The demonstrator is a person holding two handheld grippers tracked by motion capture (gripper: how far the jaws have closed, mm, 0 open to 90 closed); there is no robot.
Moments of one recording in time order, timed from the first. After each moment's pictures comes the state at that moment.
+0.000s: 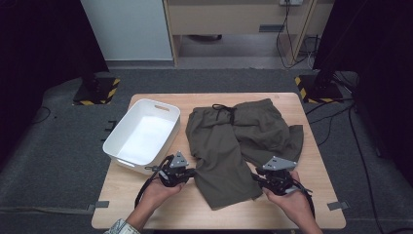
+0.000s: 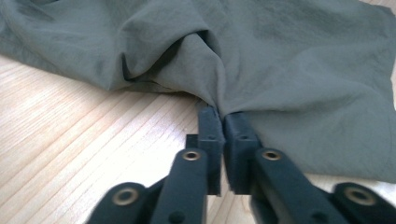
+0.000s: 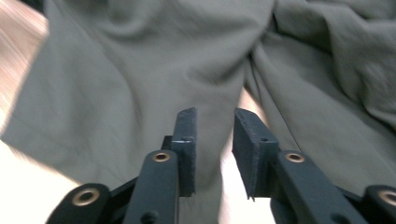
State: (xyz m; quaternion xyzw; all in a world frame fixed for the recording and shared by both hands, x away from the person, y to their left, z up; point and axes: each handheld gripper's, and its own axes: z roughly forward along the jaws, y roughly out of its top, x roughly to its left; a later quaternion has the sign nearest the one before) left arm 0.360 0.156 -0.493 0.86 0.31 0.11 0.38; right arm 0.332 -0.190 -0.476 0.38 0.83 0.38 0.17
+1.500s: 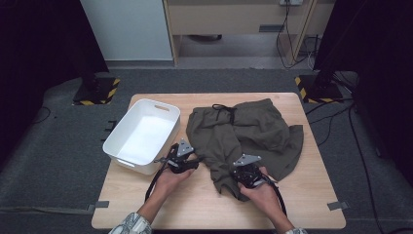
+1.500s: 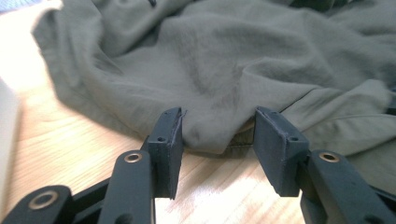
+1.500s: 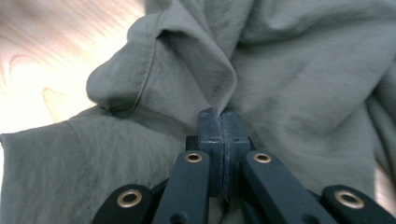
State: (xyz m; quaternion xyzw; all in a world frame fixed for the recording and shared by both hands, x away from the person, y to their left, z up) left arm 0.412 0.137 -0.520 0.82 0.35 0.20 0.41; right arm 0.368 -0.120 -0.524 0.36 0.85 0.35 0.13
